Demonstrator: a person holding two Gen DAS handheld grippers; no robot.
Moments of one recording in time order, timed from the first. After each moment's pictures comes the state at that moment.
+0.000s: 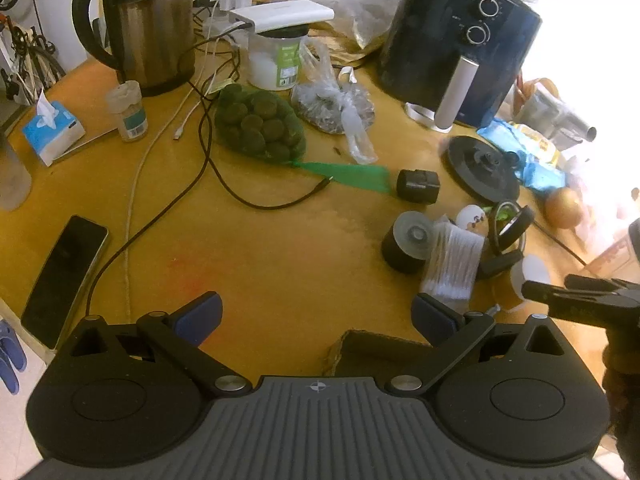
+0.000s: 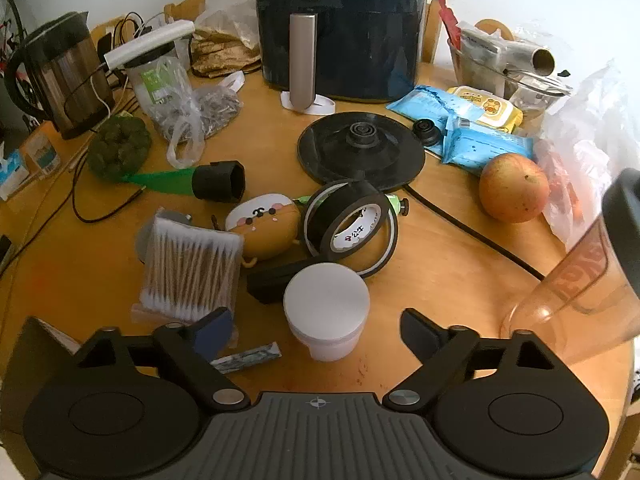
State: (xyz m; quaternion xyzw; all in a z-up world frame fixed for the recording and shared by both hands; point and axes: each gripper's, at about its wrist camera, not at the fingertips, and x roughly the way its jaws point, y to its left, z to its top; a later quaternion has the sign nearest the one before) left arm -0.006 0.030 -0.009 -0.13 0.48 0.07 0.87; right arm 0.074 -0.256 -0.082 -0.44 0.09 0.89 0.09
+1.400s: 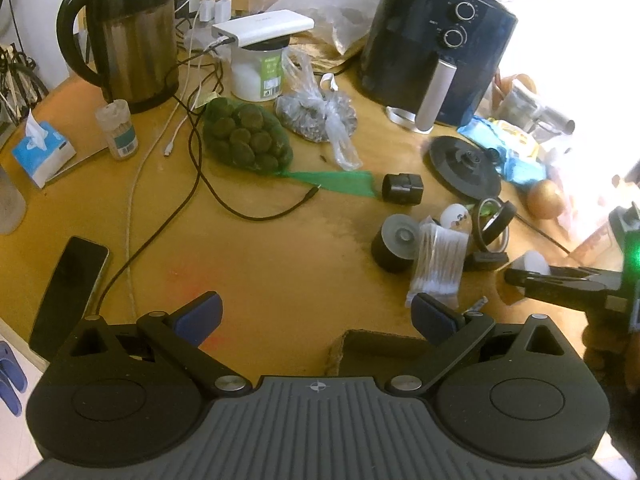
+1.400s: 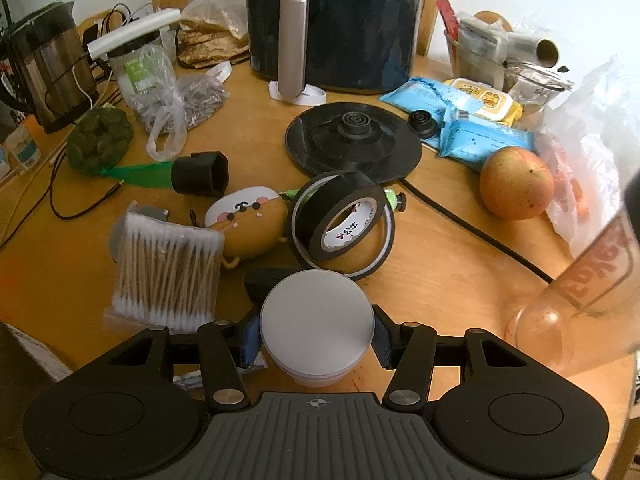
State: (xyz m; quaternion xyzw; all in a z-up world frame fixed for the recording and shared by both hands) left arm -0.009 0.035 0.010 -0.11 0.48 0.05 0.87; right arm 0.068 -0.256 -0.093 -0.45 0.08 0.88 0.09
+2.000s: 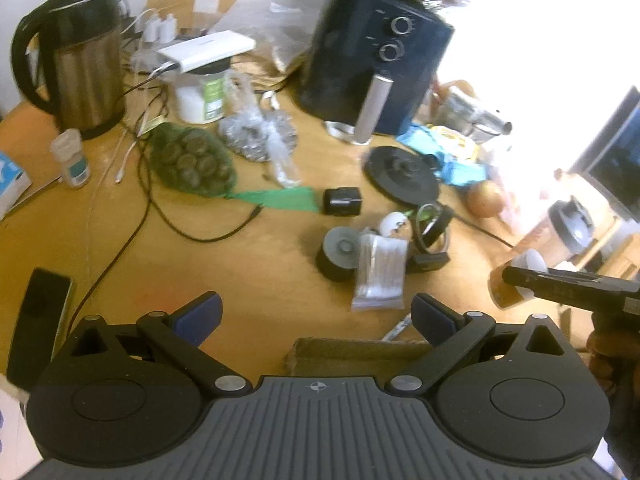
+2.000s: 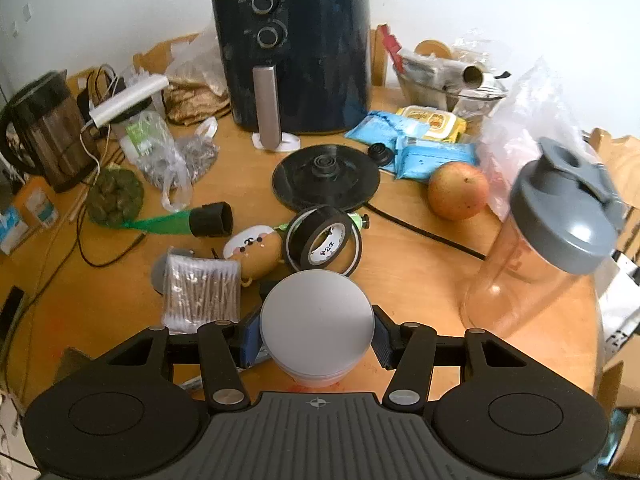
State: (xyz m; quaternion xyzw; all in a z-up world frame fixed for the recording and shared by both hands) left arm -0.012 0.028 0.032 -0.12 0.45 -0.04 0.88; right arm 0.129 -0.259 -0.022 -0.40 0.14 0.90 0.12
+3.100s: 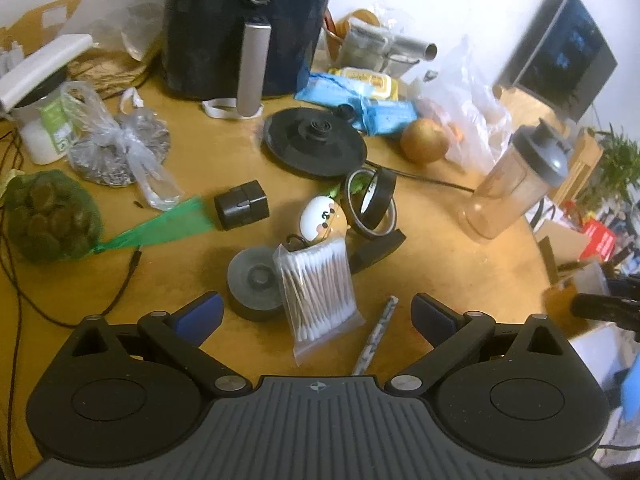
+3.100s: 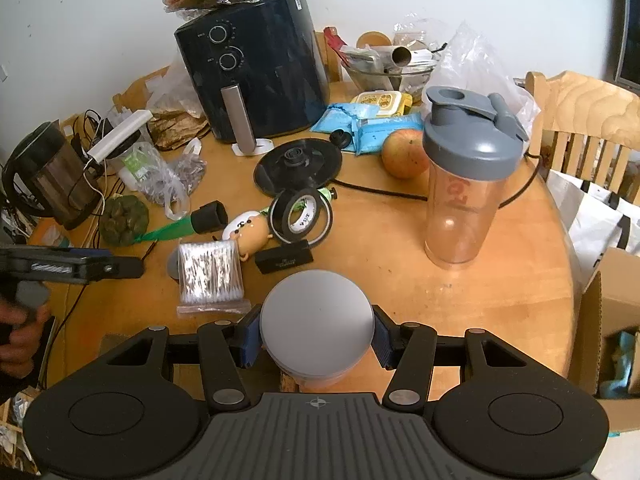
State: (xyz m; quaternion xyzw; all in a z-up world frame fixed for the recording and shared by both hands) left arm 0.082 -0.025 -0.031 -0.03 0.48 -0.19 0.86; right arm 0.211 -0.251 -0.009 -0.40 0.20 0.89 0.12
